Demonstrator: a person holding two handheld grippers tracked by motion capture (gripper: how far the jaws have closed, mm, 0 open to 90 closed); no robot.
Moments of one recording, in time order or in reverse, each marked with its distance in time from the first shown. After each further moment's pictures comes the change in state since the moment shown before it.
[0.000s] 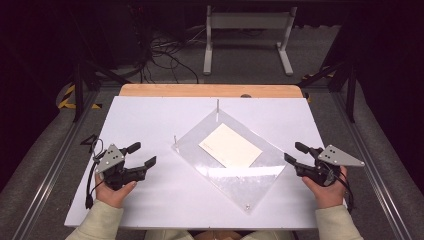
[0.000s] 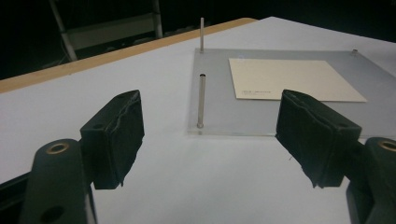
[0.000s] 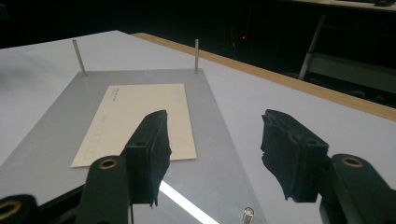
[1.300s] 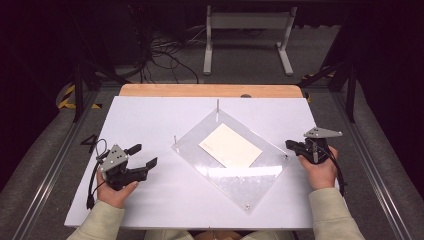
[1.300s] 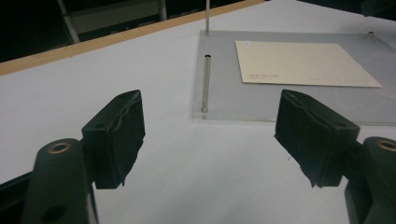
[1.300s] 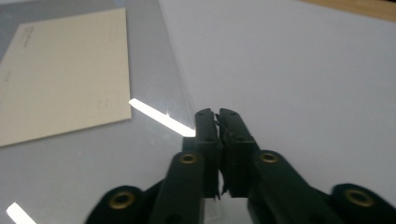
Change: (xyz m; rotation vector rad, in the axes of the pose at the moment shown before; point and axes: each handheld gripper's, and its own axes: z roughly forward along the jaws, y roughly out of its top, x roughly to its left) left arm -0.001 -0.002 0.004 0.058 0.021 0.000; right arm -0.047 -0.005 0.056 0.363 -0.052 0.125
